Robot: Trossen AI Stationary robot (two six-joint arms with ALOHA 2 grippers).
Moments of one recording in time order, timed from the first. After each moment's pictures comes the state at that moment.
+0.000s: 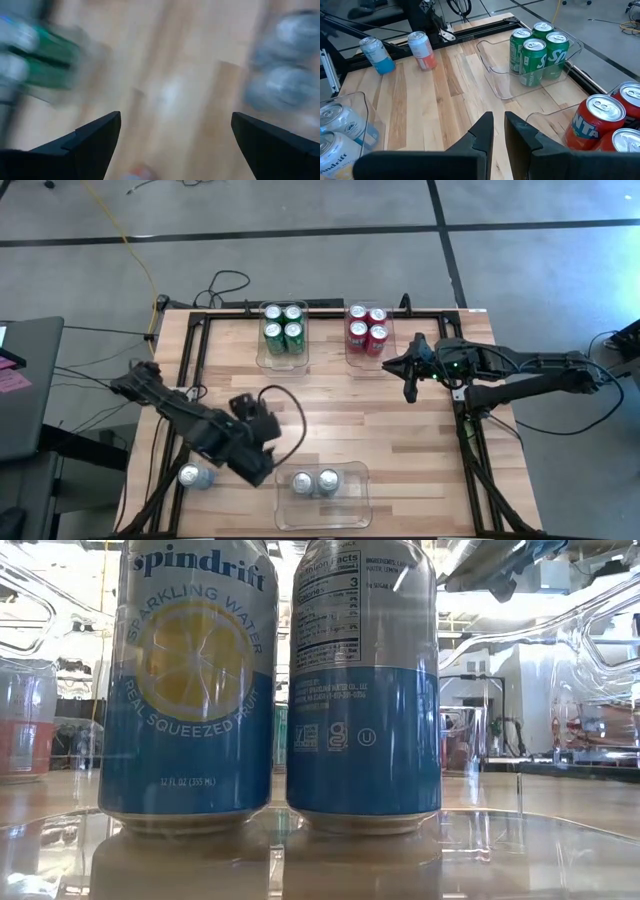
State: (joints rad) left arm -0.58 1.73 1.94 -1.58 -0.52 -0.81; right arm -0.03 0.82 0.81 -0.41 0.21 0.22
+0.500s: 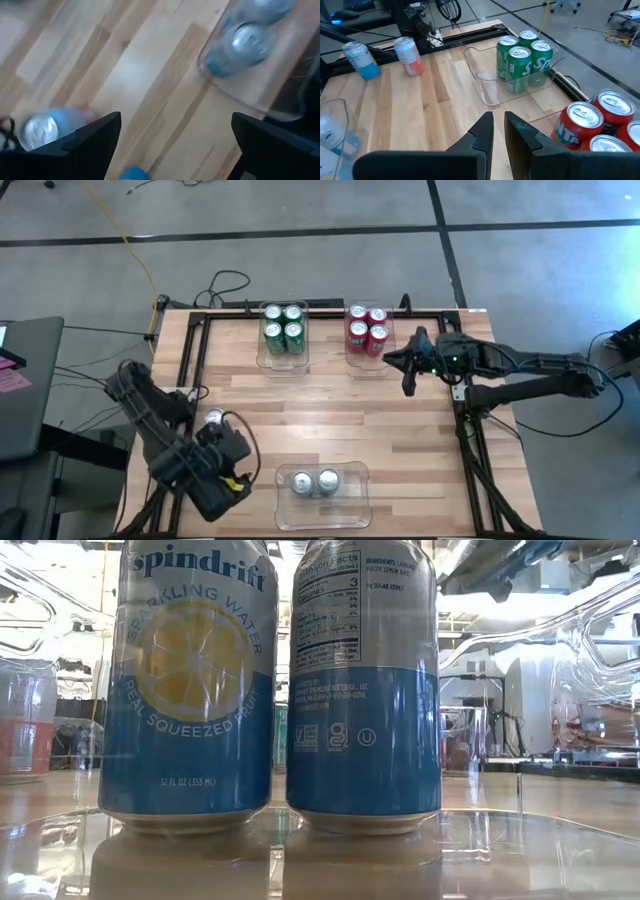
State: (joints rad) left arm -0.82 1.66 1.80 -1.57 -0.42 -1.36; right arm -0.10 0.82 0.81 -0.38 0.21 0.17
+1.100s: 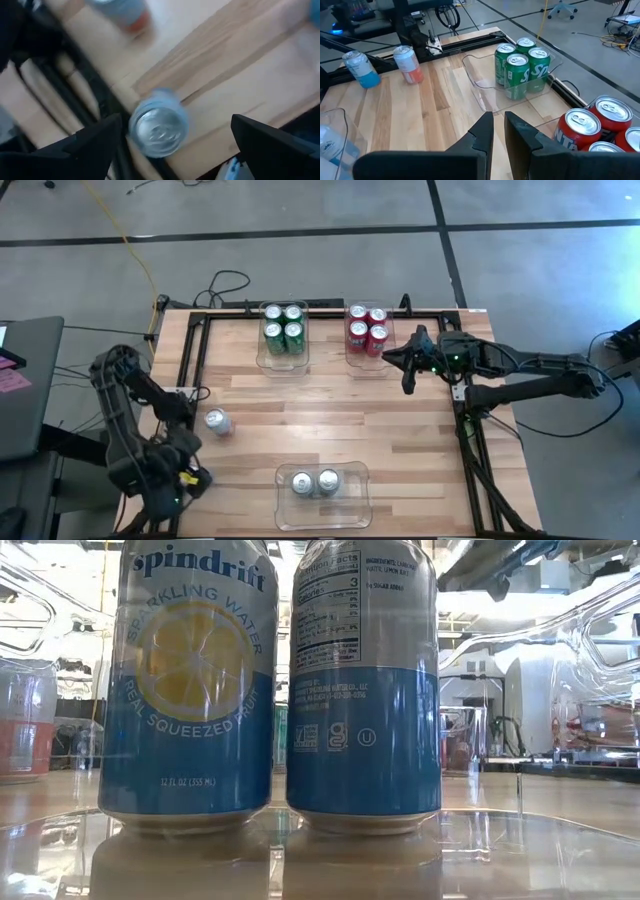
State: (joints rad) left arm -1.10 1.45 1.42 -1.57 -0.18 -2.05; right arm -0.10 0.82 0.81 -0.35 0.21 0.17
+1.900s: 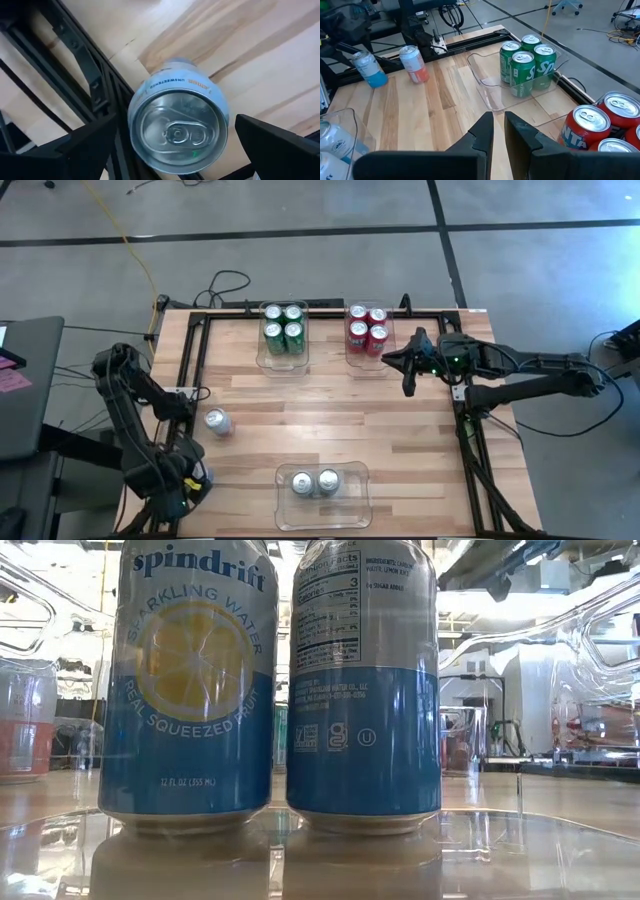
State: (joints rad) left arm -1.14 1.42 1.12 -1.29 -0.03 -2.07; right arm -0.08 0.82 0.81 -0.36 0.21 0.20
